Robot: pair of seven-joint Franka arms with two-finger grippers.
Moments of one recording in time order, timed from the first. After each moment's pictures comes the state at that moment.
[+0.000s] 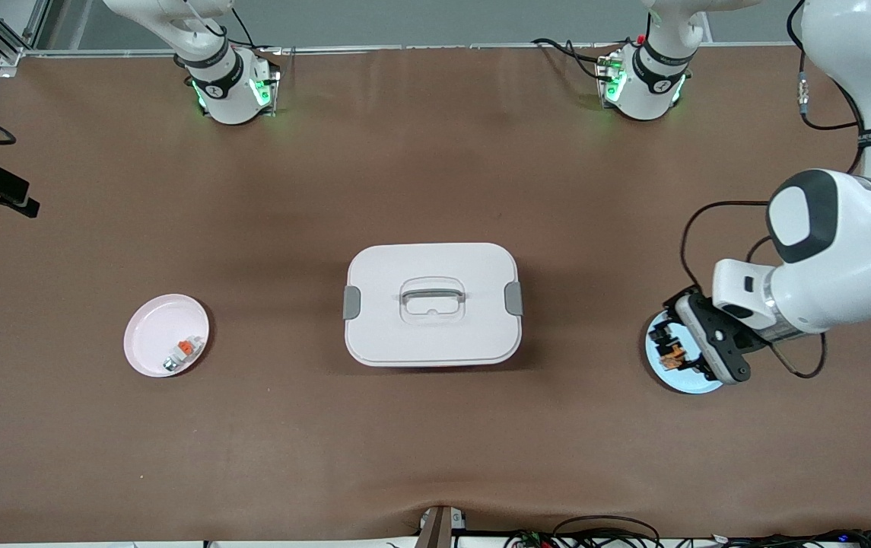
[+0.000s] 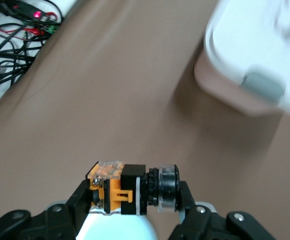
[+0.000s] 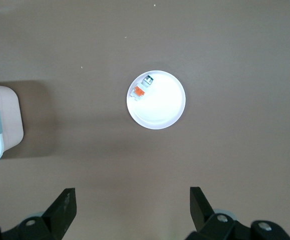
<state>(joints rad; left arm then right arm) 0.04 0.45 -0.25 -1.47 -0.21 2.03 0.87 -0.02 0.11 -0.05 -1.33 0.02 1.42 -0.02</state>
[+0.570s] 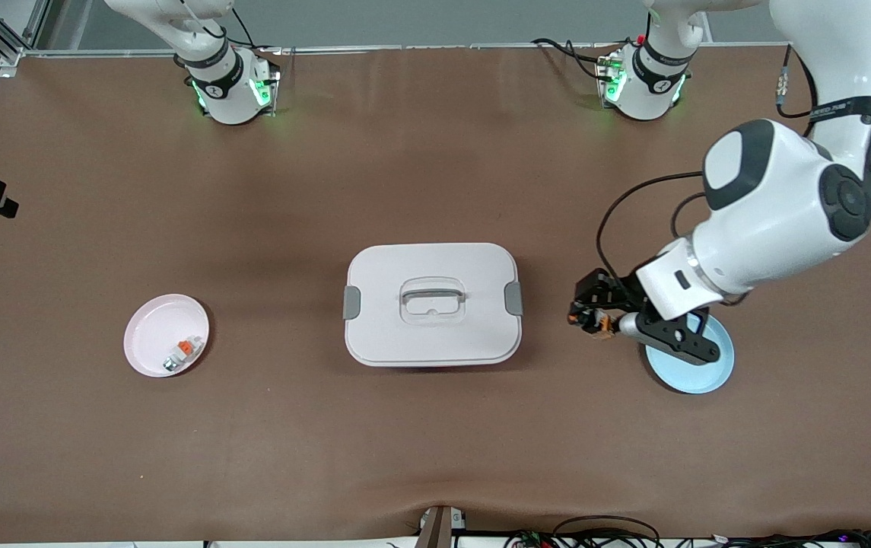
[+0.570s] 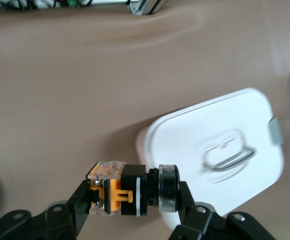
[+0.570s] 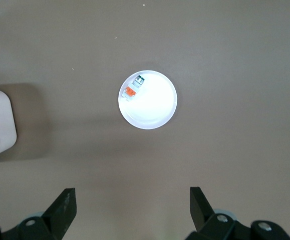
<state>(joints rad) 0.02 0.42 -0.44 -1.44 -0.21 2.03 -0.10 -0.05 0.11 -0.05 -1.33 0.02 1.42 -0.05</state>
